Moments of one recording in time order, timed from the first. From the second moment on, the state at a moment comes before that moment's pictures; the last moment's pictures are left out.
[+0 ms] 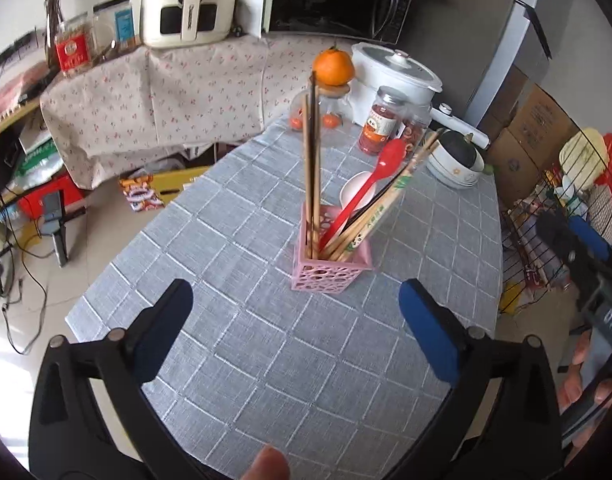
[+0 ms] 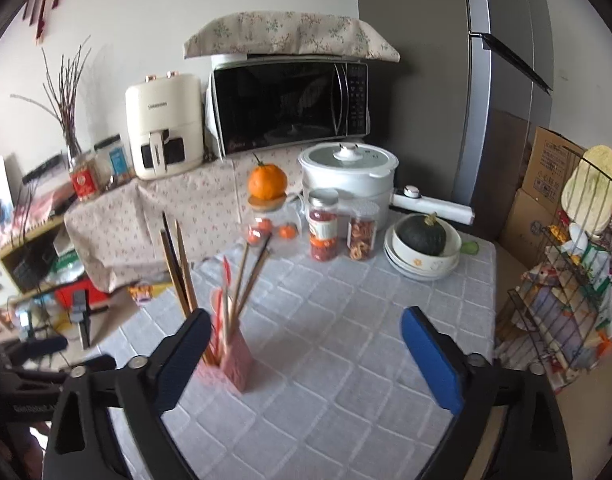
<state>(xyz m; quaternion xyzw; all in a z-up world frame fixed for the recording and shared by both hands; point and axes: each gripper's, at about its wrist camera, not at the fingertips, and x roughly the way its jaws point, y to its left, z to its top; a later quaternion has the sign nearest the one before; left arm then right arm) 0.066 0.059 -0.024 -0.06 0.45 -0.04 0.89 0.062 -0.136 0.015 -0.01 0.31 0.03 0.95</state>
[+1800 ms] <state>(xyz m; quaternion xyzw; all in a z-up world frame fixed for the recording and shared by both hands) 0.041 0.023 0.003 -0.01 0.38 -0.01 0.92 0.055 -0.147 -0.006 -0.02 0.38 0.03 0.92</state>
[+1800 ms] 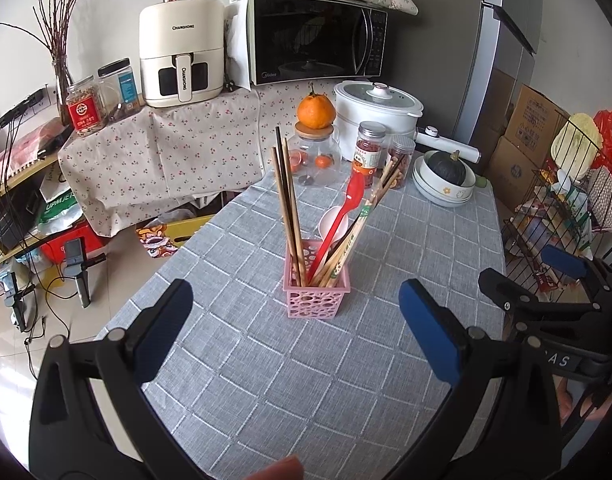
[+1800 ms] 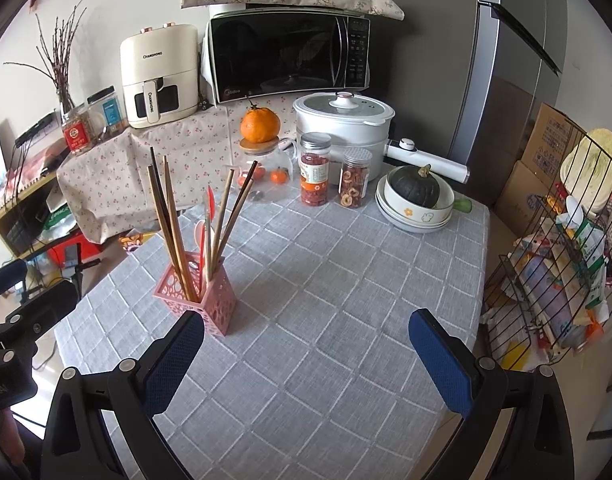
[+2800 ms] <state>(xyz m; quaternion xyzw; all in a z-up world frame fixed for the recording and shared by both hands) 0.040 0.022 0.003 -0.01 0.38 -0.01 0.92 0.055 -0.148 -0.008 -0.03 0.39 0.03 0.92</state>
